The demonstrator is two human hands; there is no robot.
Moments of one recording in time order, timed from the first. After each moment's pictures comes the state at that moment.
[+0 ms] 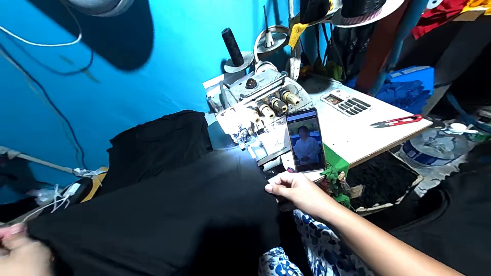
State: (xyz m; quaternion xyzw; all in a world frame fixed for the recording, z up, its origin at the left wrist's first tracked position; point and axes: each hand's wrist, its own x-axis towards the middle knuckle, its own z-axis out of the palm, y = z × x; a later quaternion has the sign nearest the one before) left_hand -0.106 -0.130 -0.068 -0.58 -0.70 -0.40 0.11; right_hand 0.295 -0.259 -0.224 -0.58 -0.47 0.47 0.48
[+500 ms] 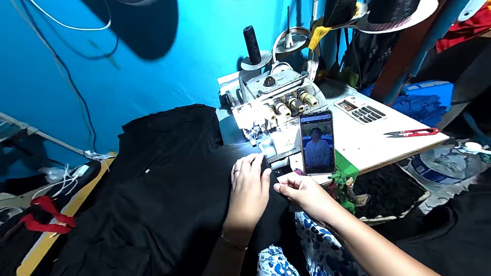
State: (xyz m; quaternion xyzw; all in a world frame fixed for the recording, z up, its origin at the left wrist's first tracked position) left_hand 0.133 -0.183 -0.196 -0.88 -0.38 -0.28 -0.07; right_hand 0.287 -0.264 -0.225 -0.58 -0.41 0.49 0.50
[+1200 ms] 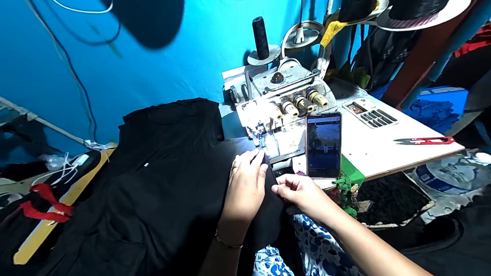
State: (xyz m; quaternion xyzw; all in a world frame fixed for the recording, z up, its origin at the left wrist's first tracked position) left_hand 0.131 -0.169 -0.193 -0.88 -0.38 -0.28 -0.07; right_hand 0.293 -0.250 -0.234 -0.57 -0.47 0.47 0.48
